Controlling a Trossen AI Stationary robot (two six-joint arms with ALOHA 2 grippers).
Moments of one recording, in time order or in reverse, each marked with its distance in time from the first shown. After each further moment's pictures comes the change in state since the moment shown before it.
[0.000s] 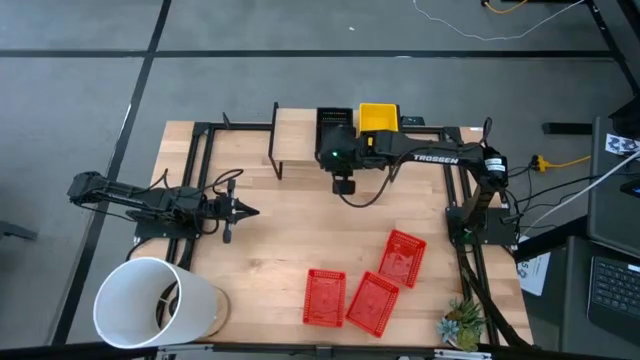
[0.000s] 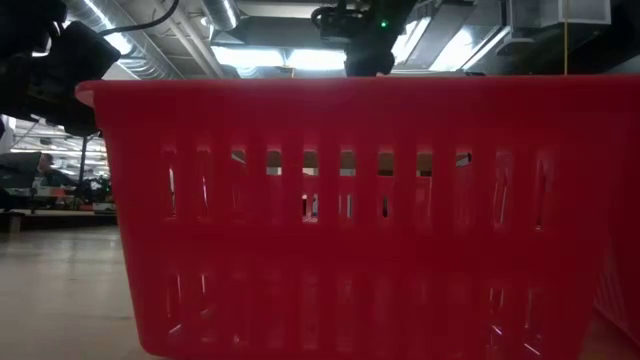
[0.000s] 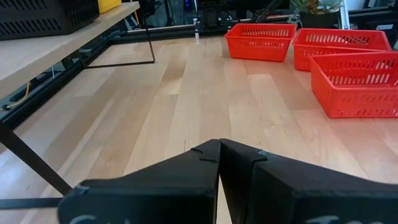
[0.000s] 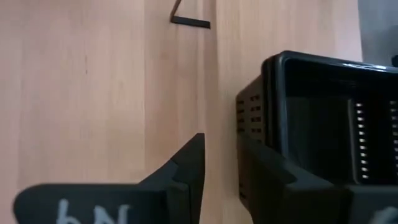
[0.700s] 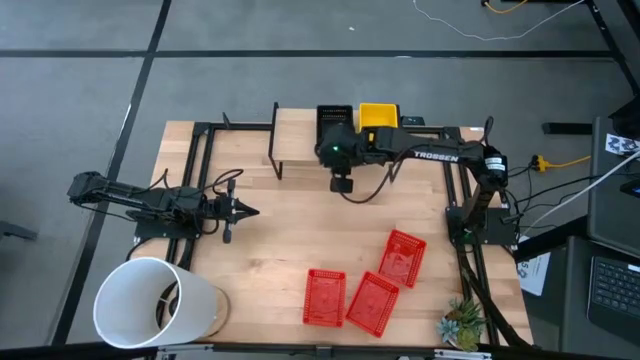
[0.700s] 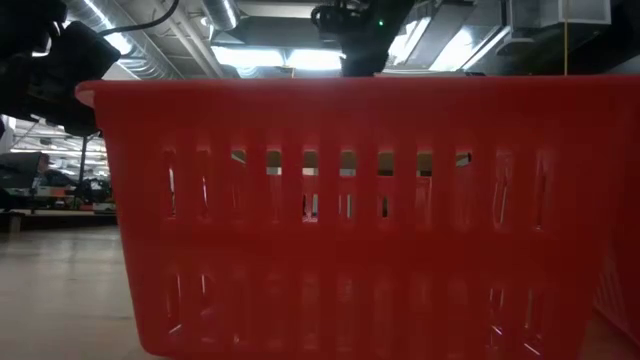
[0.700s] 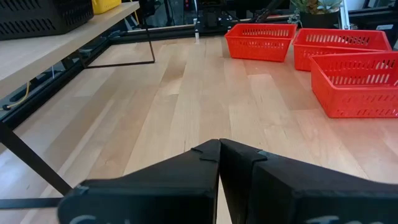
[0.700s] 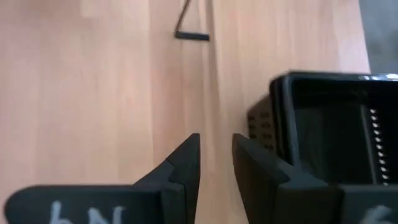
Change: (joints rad) left arm 0.000 0.000 0.000 0.000 0.000 0.000; right arm -0.013 0.000 0.011 0.024 -0.092 0.039
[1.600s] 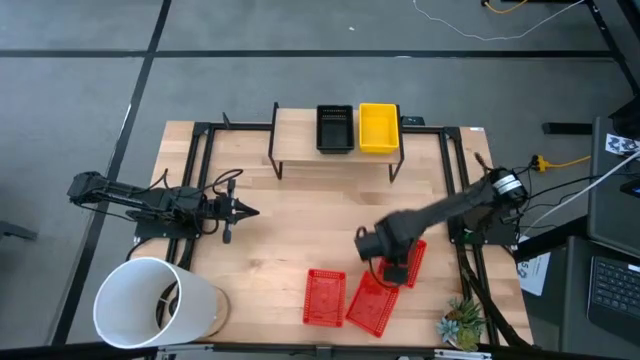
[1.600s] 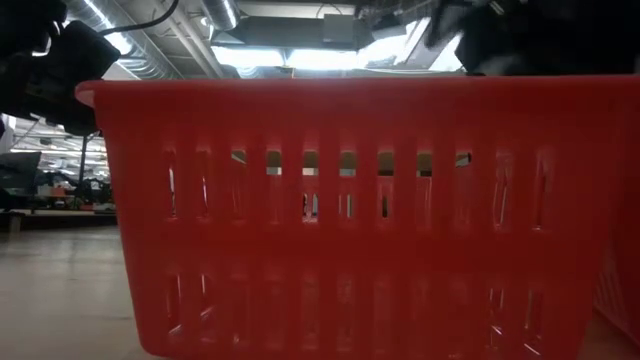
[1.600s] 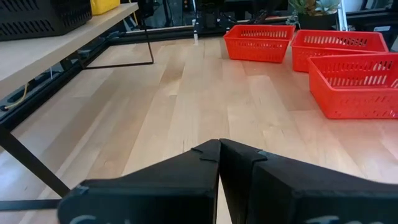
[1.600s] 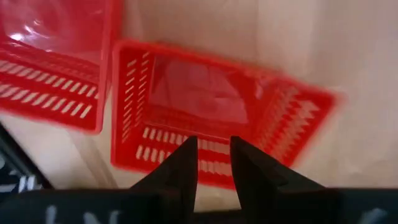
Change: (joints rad) left arm 0.000 0.000 0.001 0.003 0.006 -0.002; right arm 0.548 -0.071 -0.364 -0.442 -0.338 0.762
